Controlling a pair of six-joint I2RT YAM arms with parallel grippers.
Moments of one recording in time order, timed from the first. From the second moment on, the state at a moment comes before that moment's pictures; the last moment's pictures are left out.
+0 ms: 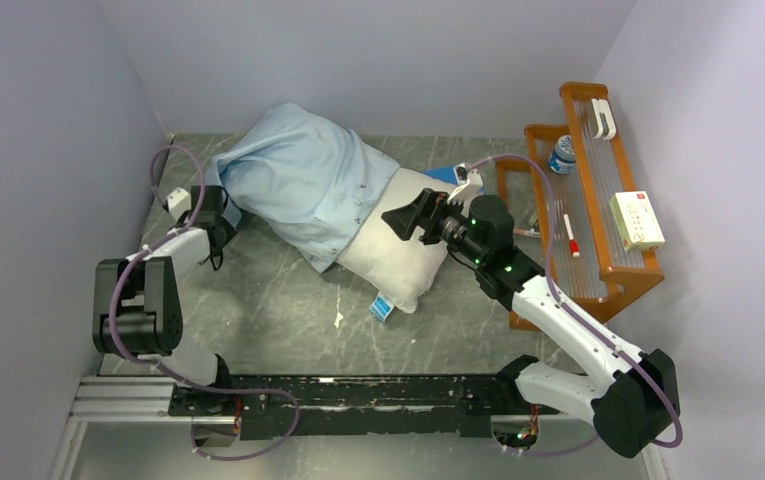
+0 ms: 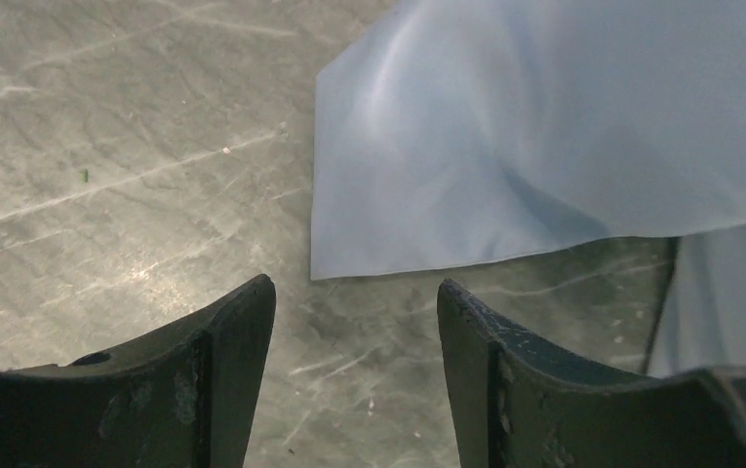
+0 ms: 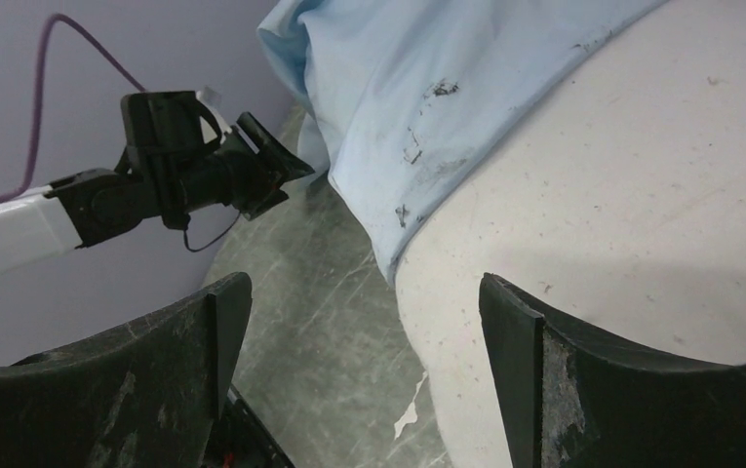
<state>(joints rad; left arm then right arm) 0.04 1.55 0.84 -0.19 -0.48 -0.72 0.56 1.07 0.78 0.13 -0.18 0.64</state>
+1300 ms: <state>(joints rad) 0.13 1.85 1.50 0.59 -0.37 -0.54 0.56 1.14 0.79 0.10 -0.12 0.57</state>
